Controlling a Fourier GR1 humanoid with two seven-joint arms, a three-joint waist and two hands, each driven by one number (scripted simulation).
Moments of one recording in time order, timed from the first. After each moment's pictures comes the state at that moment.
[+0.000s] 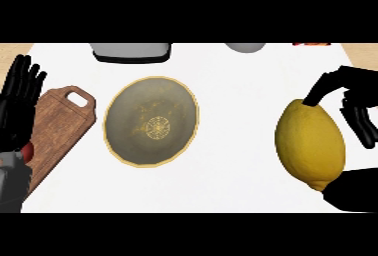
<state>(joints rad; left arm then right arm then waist) -0.24 0.34 0.18 -1.52 0.18 0.05 0.00 -0.58 -0.36 0.03 -2.21 0.26 0.52 0.86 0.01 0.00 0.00</state>
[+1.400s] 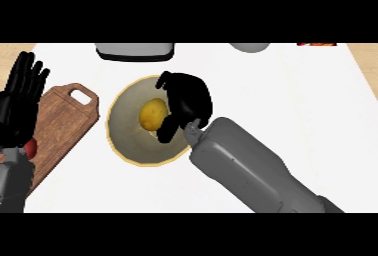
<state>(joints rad) -0.27 0.33 0.19 -1.49 0.17 0.03 0.00 -0.91 0.00 0.58 -1.18 0.52 -0.09 0.86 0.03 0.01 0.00</state>
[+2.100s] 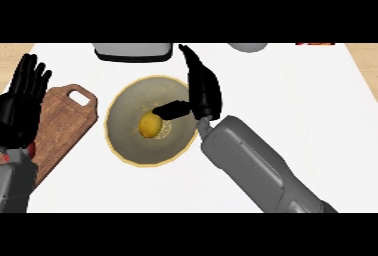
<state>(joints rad) -0.27 0.32 0.19 -1.48 0.16 0.03 -0.02 -0.87 0.00 0.51 -1.04 0.33 -0.60 0.50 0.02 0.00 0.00</state>
